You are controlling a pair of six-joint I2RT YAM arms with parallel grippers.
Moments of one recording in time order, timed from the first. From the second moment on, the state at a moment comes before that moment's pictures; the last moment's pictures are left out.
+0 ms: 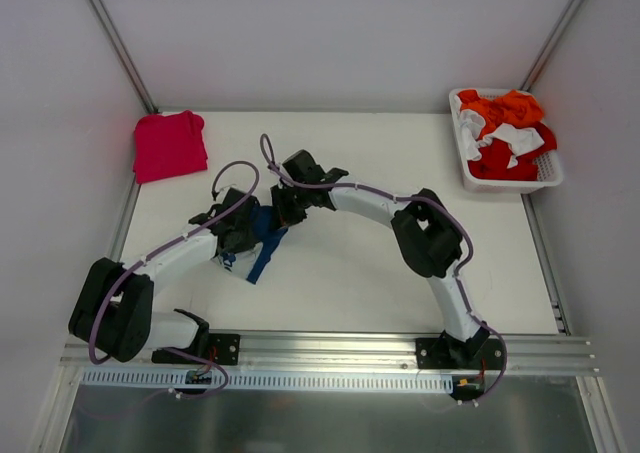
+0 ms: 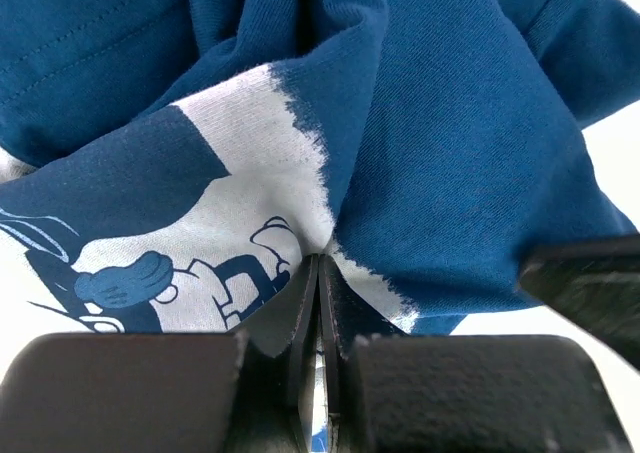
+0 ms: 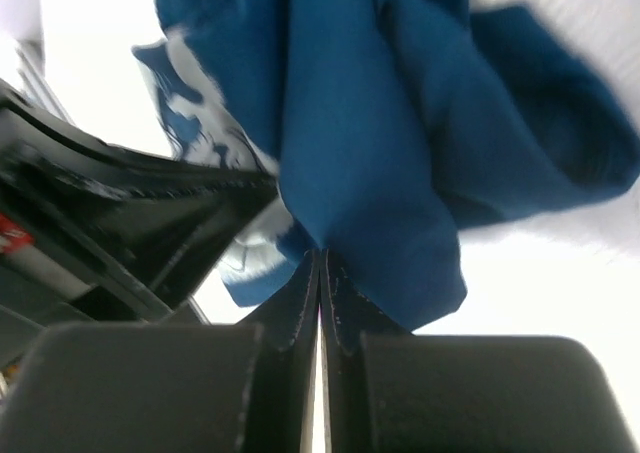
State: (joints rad) left arm -0.43 1.31 0.68 -0.44 -0.23 -0.71; right arm 0.84 2.19 1.71 -0.39 -0.48 0.52
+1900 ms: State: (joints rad) left arm -0.49 1.03 0.71 -0.65 -0.47 -0.67; right arm 1.06 1.70 1.13 -0.29 -0.09 0.60
